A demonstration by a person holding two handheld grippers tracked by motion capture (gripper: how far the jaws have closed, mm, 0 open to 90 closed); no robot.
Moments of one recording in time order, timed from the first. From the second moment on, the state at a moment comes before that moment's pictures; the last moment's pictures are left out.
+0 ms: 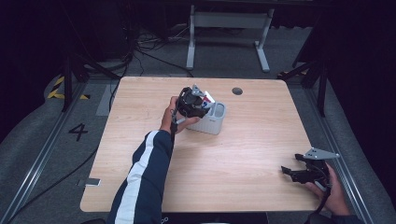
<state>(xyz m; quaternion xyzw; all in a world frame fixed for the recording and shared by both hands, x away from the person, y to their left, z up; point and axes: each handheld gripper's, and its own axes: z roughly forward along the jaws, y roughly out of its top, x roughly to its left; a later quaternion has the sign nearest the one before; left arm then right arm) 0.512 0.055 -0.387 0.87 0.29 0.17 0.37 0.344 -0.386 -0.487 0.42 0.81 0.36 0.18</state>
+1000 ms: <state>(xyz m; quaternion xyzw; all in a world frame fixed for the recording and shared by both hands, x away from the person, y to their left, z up) 0.504 0.060 -0.373 0.86 0.29 0.16 0.37 0.345 -0.386 -0.487 0.42 0.81 0.36 0.18</state>
